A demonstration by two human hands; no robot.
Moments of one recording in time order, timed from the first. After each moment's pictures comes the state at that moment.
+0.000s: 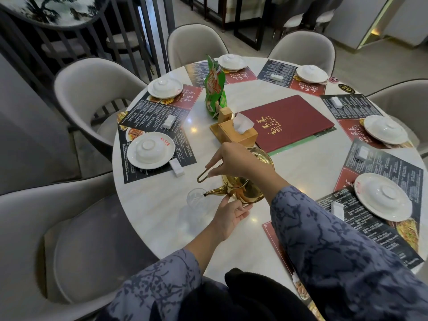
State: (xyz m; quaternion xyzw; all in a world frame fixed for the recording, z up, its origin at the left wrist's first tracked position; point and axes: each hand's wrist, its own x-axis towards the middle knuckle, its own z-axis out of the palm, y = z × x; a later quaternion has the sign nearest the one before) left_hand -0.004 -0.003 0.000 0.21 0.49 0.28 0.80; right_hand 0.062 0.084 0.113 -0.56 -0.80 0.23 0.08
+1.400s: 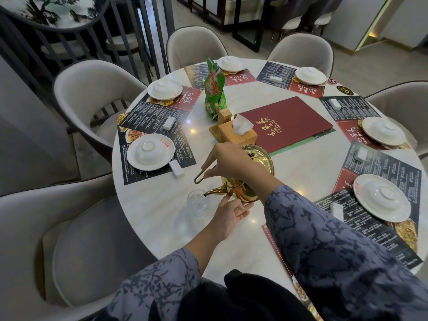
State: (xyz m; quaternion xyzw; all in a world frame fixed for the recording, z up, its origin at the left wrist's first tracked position) left_hand -0.008 -0.001 0.008 0.23 0.47 0.29 0.80; right_hand 0.046 0.084 0.120 -0.56 -0.80 0.19 0.06
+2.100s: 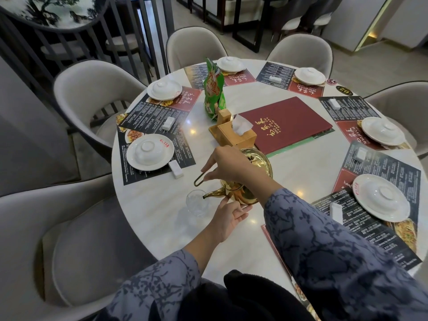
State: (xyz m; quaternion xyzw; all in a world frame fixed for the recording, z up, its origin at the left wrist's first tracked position) left_hand -0.008 -0.005 0.002 0.25 0.47 0.28 0.80; right_hand 0.049 0.078 0.114 -0.56 -0.80 0.19 0.08
